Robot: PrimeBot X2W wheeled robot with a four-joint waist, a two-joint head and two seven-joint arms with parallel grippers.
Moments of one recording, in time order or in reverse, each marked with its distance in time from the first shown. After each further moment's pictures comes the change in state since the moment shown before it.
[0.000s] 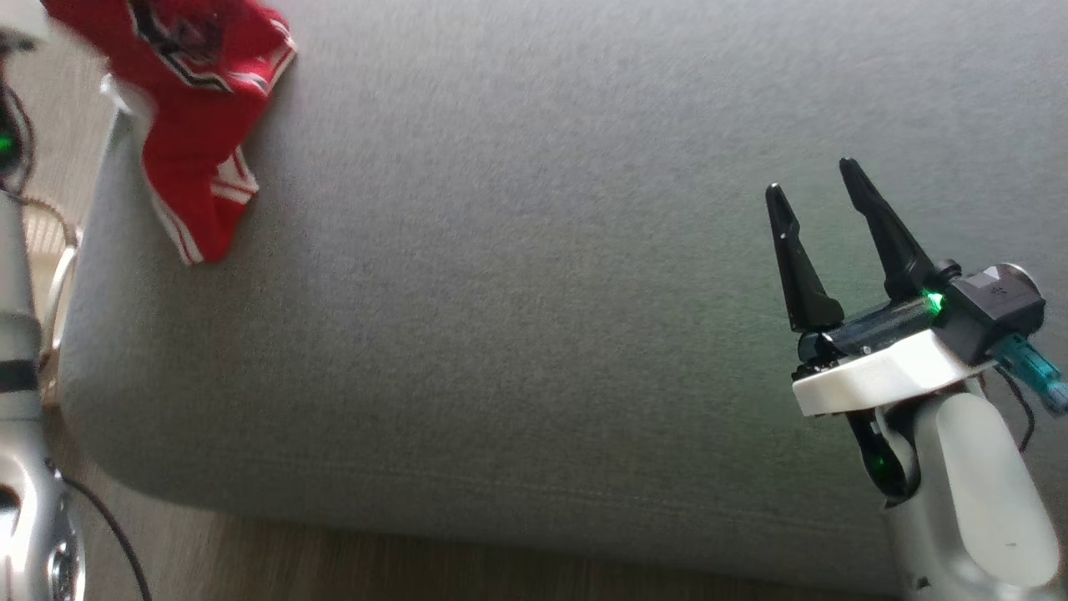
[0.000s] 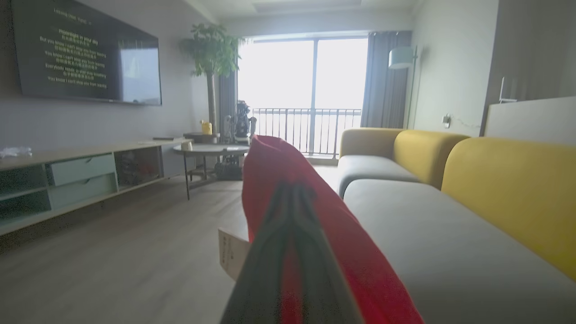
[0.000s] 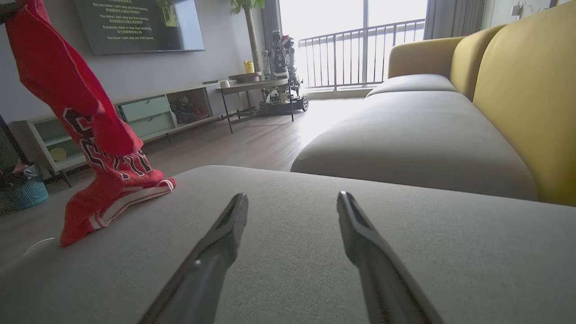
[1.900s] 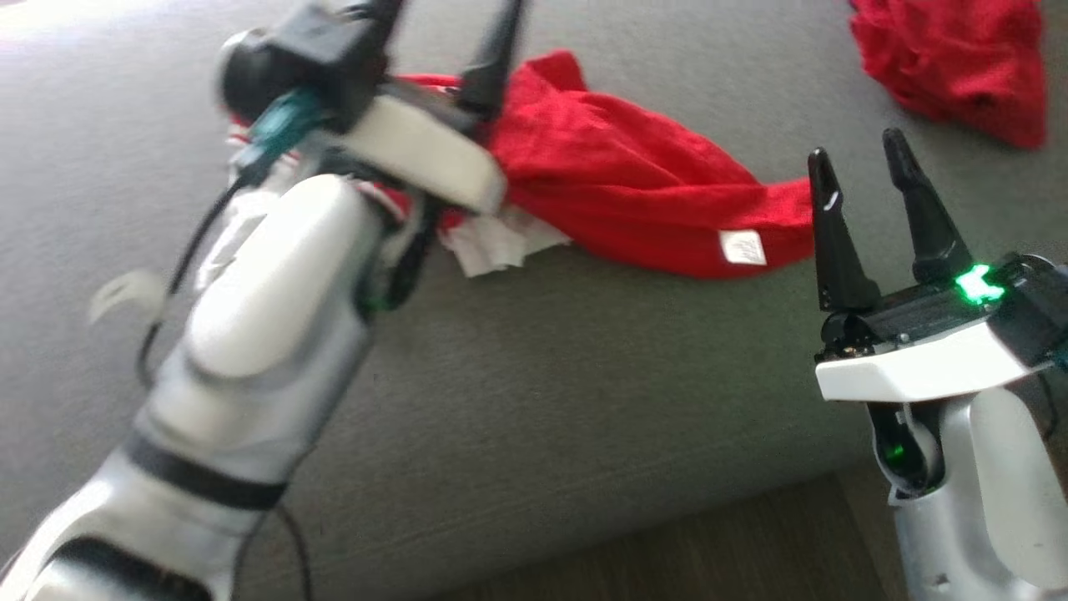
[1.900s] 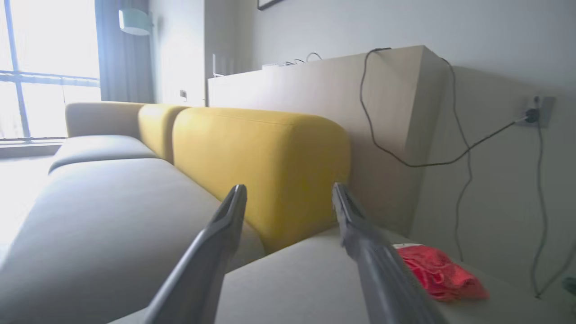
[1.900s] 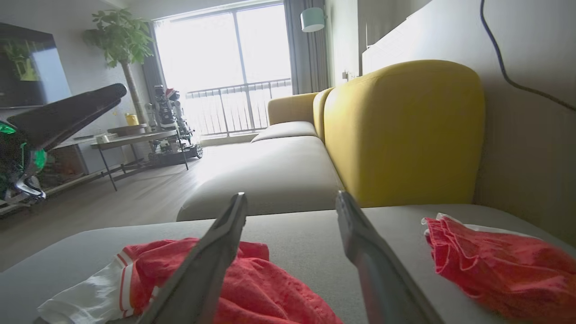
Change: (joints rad) left arm 0.120 -0.186 -0.662 -0.314 -0.162 0.196 -0.004; right arm -0.002 0.008 -0.027 -0.066 0.131 0.000 -0.032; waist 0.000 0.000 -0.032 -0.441
